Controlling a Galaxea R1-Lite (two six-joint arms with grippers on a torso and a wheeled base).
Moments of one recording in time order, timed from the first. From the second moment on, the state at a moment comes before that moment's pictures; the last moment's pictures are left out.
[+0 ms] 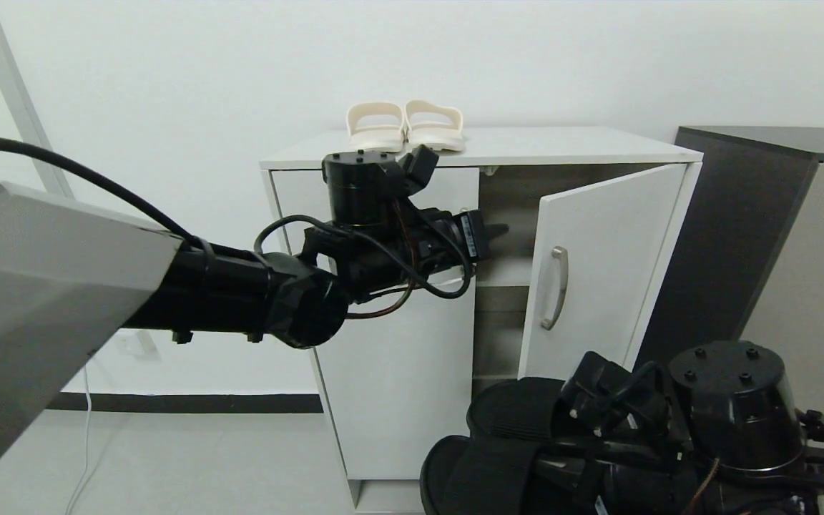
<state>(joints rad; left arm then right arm) -0.59 2.04 -1.40 -0.62 -0.37 -0.46 0.82 1.60 -0.54 -0.56 0.08 -0.06</state>
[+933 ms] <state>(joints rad) -0.78 2.01 -1.32 -0.73 -0.37 -0.46 0.83 1.60 -0.53 -0.56 0.08 -0.06</state>
